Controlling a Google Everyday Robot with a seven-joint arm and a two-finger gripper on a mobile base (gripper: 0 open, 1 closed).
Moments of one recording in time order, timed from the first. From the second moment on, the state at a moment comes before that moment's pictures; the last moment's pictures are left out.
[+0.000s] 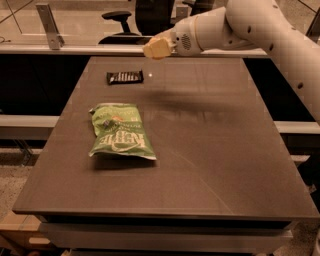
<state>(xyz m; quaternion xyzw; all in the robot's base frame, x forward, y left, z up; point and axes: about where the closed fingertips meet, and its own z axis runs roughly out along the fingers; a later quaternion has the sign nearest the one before) 0.710 0.011 0.953 -0.43 0.72 0.28 0.47</state>
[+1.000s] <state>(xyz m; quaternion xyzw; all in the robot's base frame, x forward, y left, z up) 0.641 -0.006 0.941 -0.40 0.72 0.28 0.50</state>
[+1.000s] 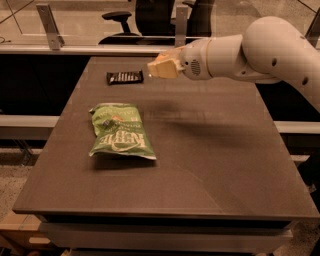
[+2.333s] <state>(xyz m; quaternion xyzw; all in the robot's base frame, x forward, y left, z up) 0.582 -0.035 0.879 -0.38 0.74 0.30 0.46</state>
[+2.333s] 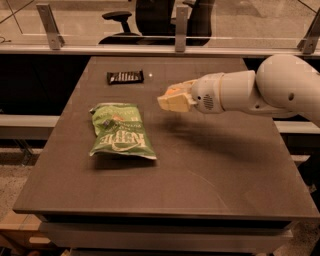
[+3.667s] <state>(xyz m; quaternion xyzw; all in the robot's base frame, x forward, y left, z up) 0.554 0.001 0.838 -0.42 0.72 0.36 0.42</state>
